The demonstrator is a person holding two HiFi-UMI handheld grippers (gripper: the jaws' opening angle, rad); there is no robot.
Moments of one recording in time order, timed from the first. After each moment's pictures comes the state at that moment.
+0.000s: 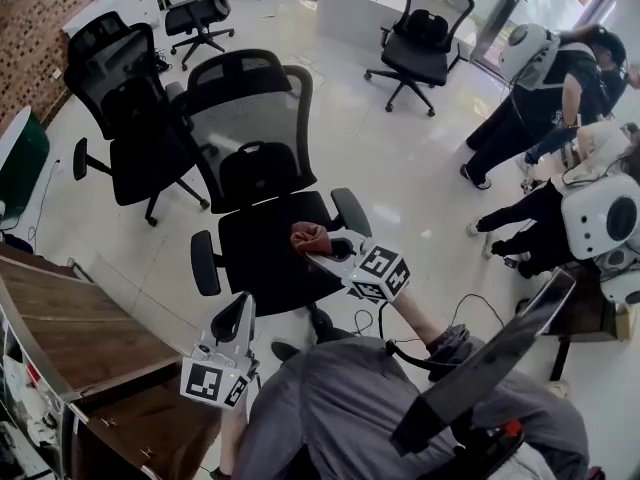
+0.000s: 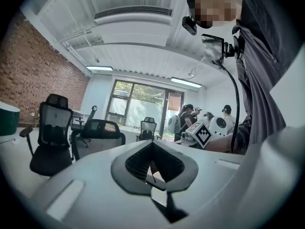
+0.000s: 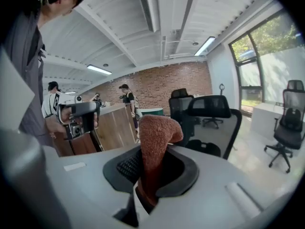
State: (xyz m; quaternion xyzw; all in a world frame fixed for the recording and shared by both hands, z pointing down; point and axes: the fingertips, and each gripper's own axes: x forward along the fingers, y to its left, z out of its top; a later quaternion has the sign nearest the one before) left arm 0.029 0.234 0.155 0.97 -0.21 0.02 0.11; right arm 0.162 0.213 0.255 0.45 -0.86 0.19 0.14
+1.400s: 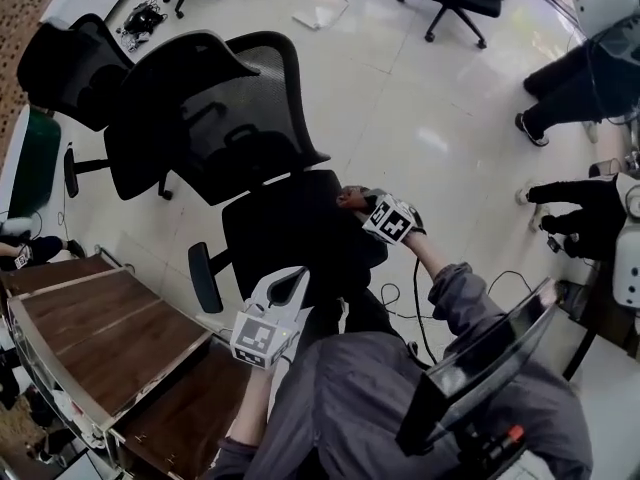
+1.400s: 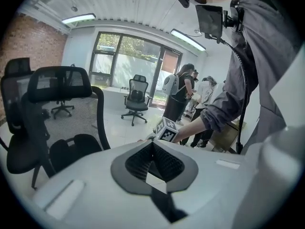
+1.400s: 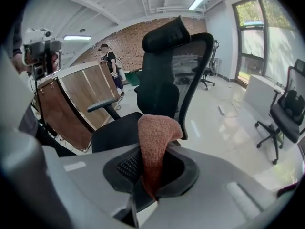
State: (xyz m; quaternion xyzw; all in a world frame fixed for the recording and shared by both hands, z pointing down) left arm 0.283 0.154 0.353 0.95 -0.10 0.25 0.16; right arm 0.413 0.105 0.583 0.41 -0.80 0.30 0.33
